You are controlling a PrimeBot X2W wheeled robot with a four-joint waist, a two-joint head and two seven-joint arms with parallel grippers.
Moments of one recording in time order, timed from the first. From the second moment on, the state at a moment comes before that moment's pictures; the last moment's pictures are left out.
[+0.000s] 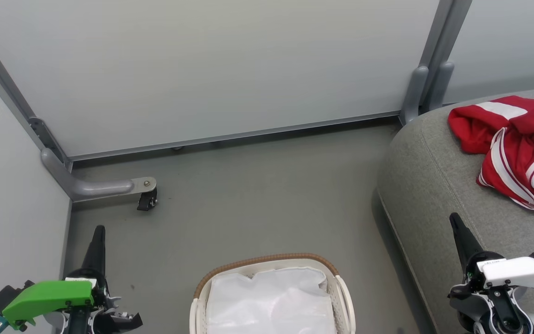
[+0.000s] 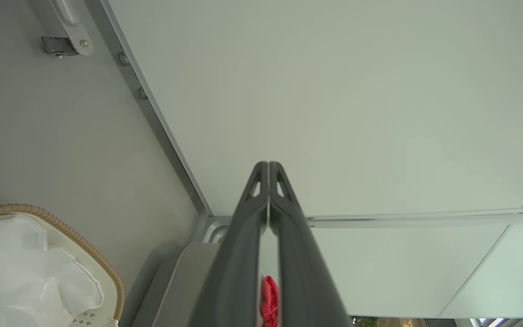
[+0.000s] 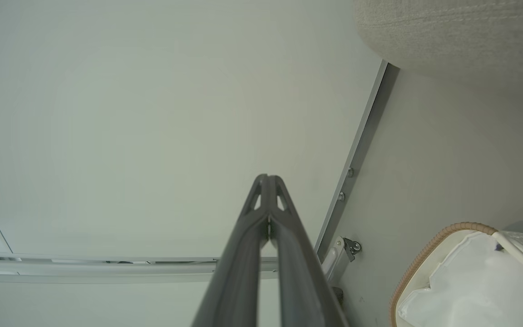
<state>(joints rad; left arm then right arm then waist) -0.08 0.05 0.10 0.26 -1.50 -0.12 0.08 -0.10 -0.05 -0.10 0.26 1.49 0.13 0.08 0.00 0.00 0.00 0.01</state>
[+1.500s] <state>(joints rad) -0.10 0.05 0.11 0.25 -1.61 -0.13 0.11 -0.10 -0.05 -0.11 0.25 1.61 0.13 0.11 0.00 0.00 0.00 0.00</state>
